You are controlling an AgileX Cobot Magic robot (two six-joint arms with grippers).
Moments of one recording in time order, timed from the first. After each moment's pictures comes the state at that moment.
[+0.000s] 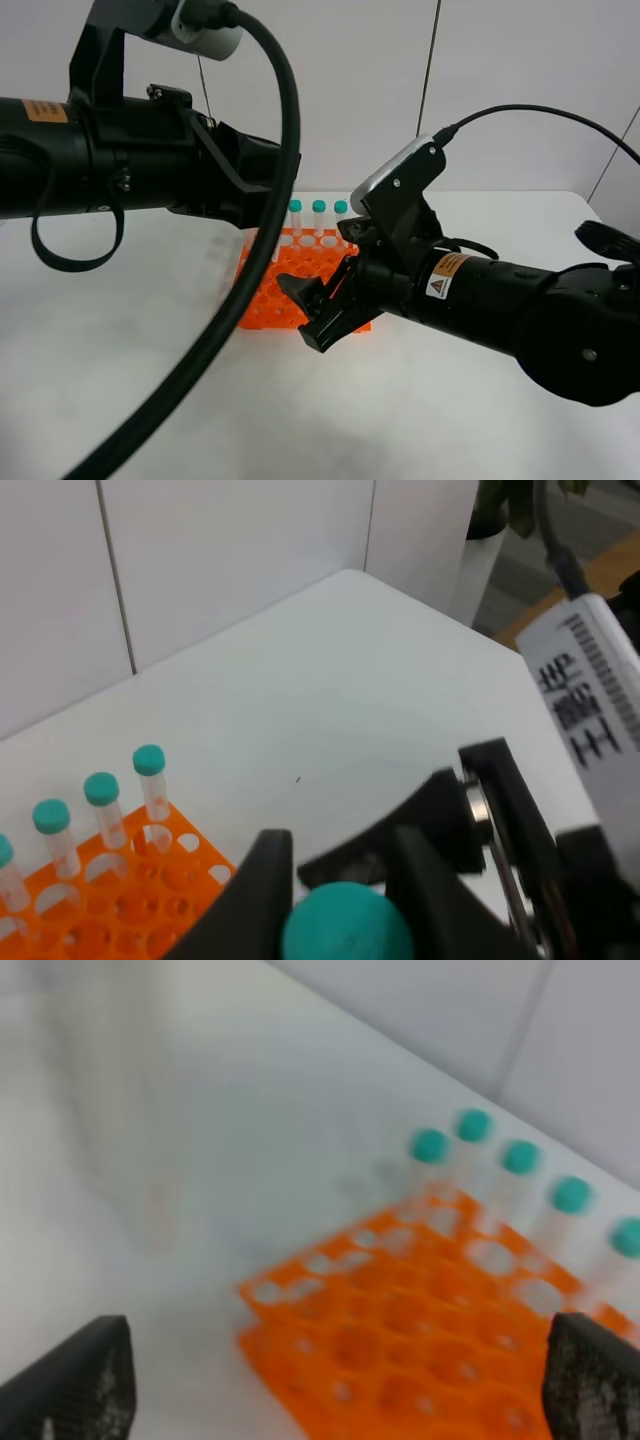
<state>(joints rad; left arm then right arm) -0.73 1.19 -0.88 -0.61 0.11 0.47 0.81 1.41 -0.62 0.32 -0.36 -0.50</state>
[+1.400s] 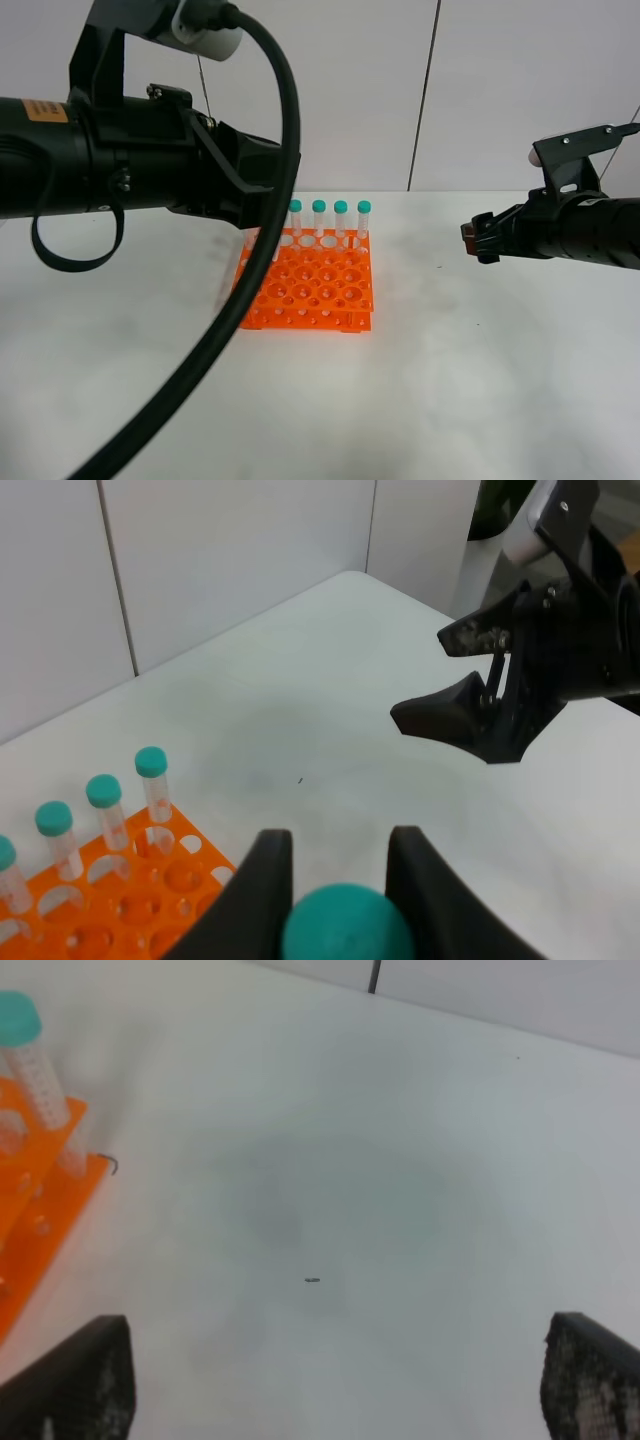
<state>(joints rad) -0.73 1.19 -0.88 -0.61 0.11 0.47 0.16 1.41 -0.65 0.74 -0.08 -0.92</state>
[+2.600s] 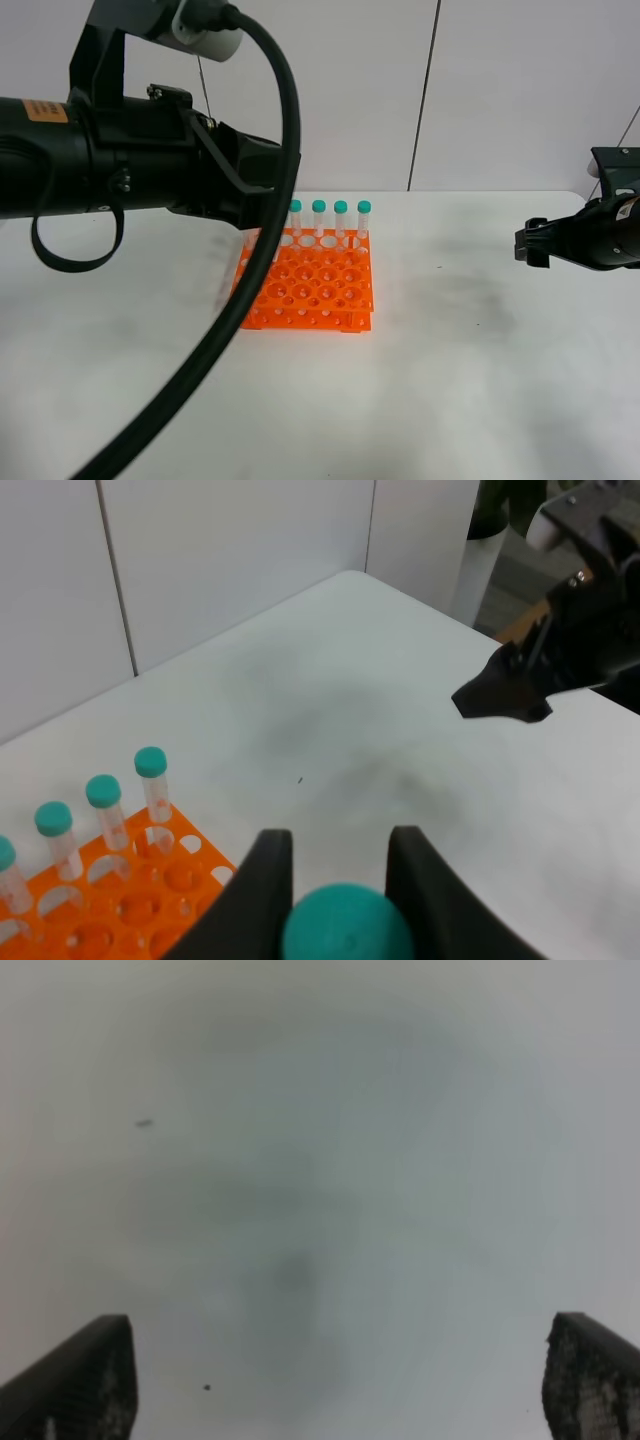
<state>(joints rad) -0.73 1.19 -0.88 -0.61 0.11 0.48 -0.02 1.40 -0.75 -0.07 0.28 0.03</state>
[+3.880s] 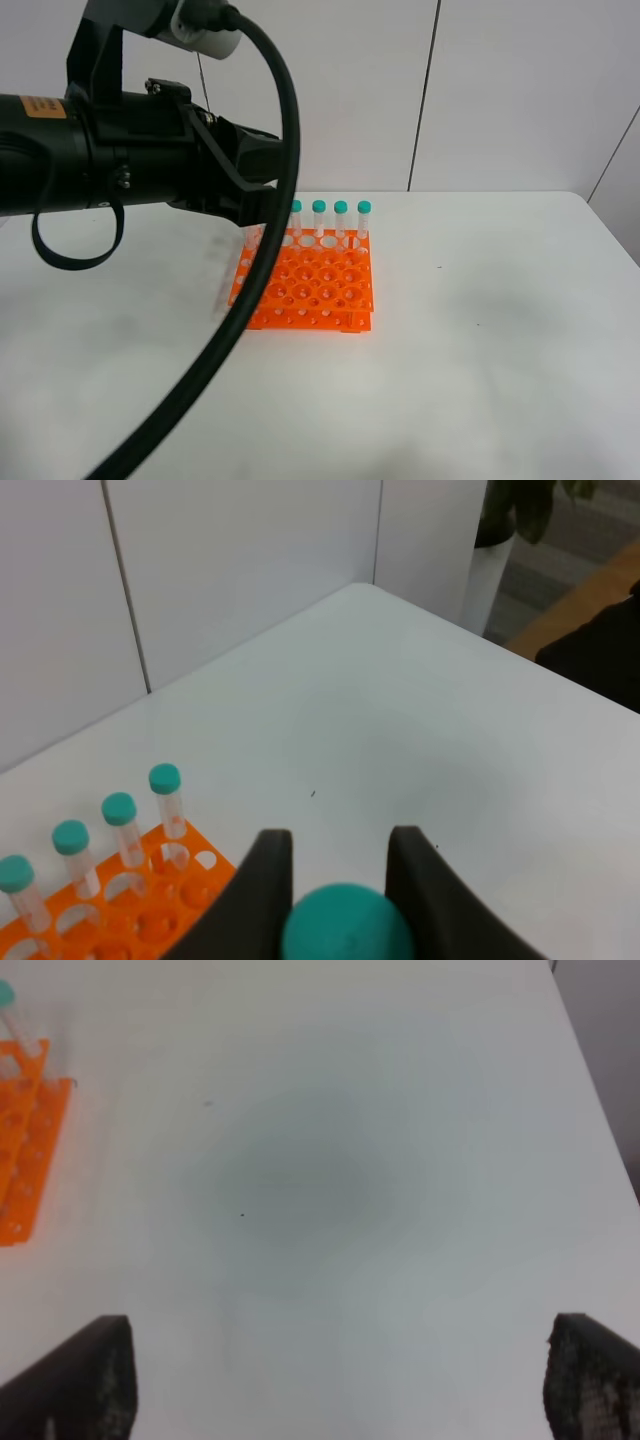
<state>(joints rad) -0.73 1.19 -0.88 -0.61 0.09 0.50 -0.02 0.29 -0.72 -0.05 1.10 0.03</state>
